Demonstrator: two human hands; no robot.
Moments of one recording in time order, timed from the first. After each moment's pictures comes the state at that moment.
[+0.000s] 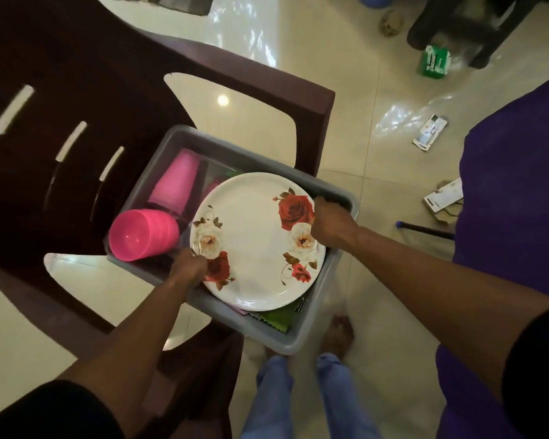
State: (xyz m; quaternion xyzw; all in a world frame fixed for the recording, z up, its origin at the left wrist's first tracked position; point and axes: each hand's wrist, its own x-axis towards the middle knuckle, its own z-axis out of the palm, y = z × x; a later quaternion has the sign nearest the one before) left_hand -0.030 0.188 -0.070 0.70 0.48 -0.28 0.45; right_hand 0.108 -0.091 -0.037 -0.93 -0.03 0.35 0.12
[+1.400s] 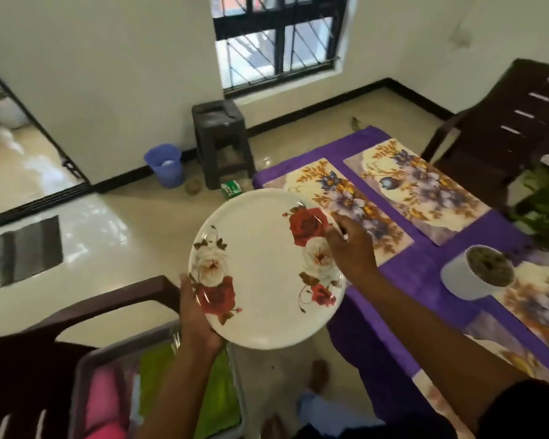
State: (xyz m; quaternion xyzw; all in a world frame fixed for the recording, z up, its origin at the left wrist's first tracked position) left_hand 0.041 -0.053 0.273 0.40 0.19 -0.29 0.85; right_hand -0.029 -0.334 0.346 -0.82 0.28 -0.21 0.44
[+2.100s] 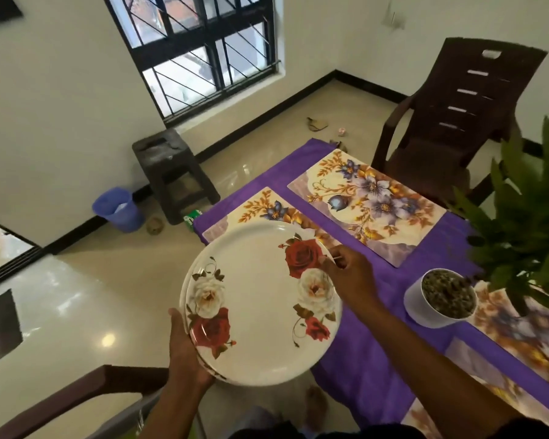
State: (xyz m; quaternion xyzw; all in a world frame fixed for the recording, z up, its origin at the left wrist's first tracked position) left_hand 0.070 -0.233 0.257 0.44 0.16 -0.41 0.78; right_hand -0.073 -0.520 0.309 -0.76 0.42 -0.21 0.44
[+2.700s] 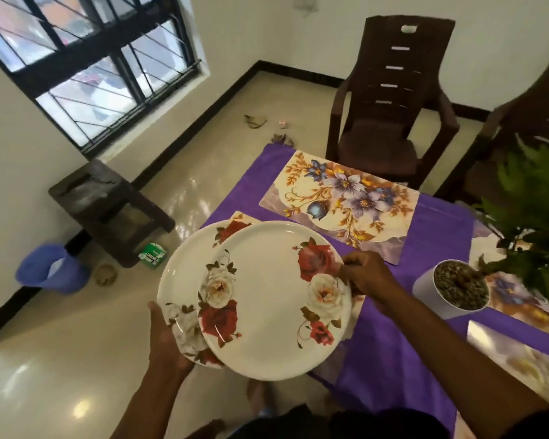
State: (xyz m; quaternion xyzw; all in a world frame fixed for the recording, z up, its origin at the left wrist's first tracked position) left_hand 0.238 -0.296 0.240 0.34 -0.03 -0.63 0.70; right_hand -0.043 -0.571 0.305 -0.60 0.54 -0.13 0.58
